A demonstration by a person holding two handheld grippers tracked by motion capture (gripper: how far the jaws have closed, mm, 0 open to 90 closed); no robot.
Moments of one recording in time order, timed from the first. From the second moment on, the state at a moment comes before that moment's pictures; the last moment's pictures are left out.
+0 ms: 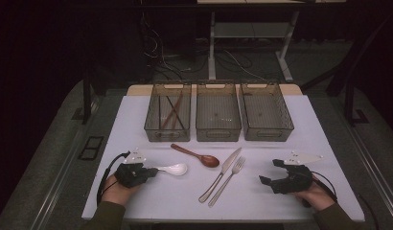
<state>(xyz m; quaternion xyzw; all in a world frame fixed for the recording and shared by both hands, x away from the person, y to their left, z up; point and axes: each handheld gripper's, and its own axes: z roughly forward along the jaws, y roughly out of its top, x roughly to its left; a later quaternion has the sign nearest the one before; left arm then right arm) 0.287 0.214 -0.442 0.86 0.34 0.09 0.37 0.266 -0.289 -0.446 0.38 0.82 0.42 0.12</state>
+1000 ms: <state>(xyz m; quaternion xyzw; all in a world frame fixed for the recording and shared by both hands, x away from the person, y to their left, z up) 0.326 0.160 -0.418 0.84 0.30 0.05 0.45 0.263 -0.281 -0.447 0.38 0.81 0.42 0.13</state>
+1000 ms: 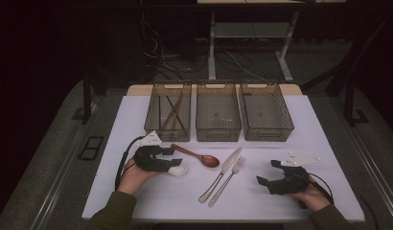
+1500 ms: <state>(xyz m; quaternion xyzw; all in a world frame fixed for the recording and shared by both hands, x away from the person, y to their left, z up) 0.322 0.152 -0.435 0.87 0.28 0.05 0.40 0.263 -0.284 -0.446 0.38 0.81 0.43 0.13</state>
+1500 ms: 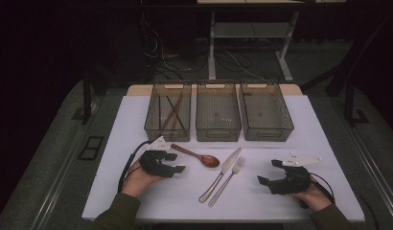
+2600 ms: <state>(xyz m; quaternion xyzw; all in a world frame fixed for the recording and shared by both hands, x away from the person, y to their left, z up) 0.314 0.149 -0.439 0.91 0.22 0.04 0.35 0.262 -0.285 -0.446 0.37 0.81 0.42 0.14</state>
